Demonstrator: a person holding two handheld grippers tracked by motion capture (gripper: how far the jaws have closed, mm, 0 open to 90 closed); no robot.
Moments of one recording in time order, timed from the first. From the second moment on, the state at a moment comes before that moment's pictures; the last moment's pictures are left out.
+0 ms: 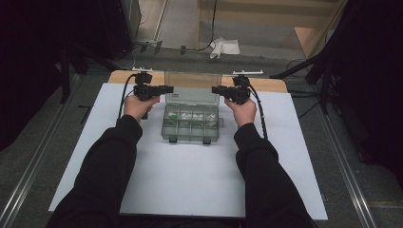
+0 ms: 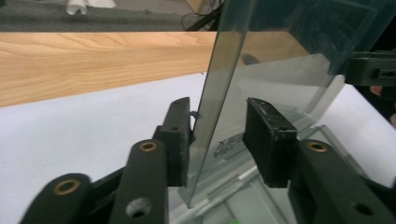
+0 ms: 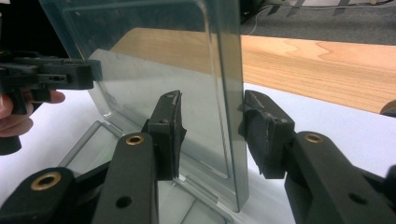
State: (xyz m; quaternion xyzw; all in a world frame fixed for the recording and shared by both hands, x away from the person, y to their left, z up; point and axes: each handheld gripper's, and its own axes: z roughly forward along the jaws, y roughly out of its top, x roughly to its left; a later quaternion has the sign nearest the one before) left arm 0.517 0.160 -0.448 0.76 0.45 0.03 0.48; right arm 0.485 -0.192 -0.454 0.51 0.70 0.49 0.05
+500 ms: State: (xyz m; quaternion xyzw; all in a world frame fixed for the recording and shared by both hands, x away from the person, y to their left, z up) left arm 0.508 0.160 -0.434 0.78 0.42 0.04 0.46; right arm 0.477 -0.192 -0.444 0.49 0.72 0.48 0.05
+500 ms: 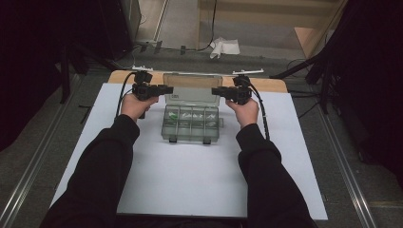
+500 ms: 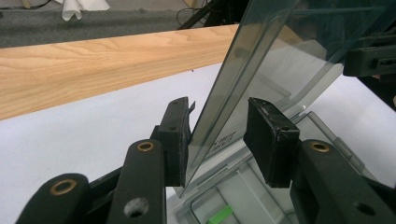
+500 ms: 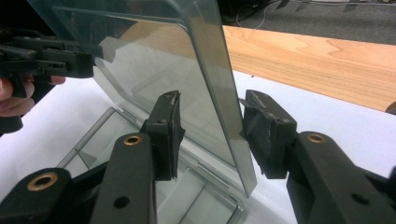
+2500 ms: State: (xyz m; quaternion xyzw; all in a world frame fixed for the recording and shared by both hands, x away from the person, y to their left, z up) left arm 0.475 0.163 -0.433 0.81 0.37 0.04 0.45; right arm 0.442 -0.187 -0.446 0.44 0.75 0.48 0.04
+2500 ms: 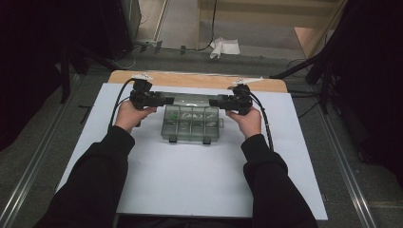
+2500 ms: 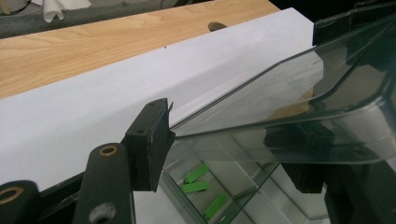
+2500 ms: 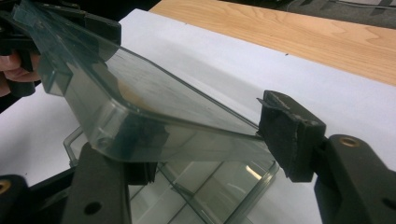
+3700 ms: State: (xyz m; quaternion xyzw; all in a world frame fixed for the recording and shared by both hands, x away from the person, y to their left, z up) left arm 0.458 0.206 -0.420 0.82 0.37 0.01 0.44; right arm 0.439 -0.190 -0.446 0.43 0.76 0.48 0.03
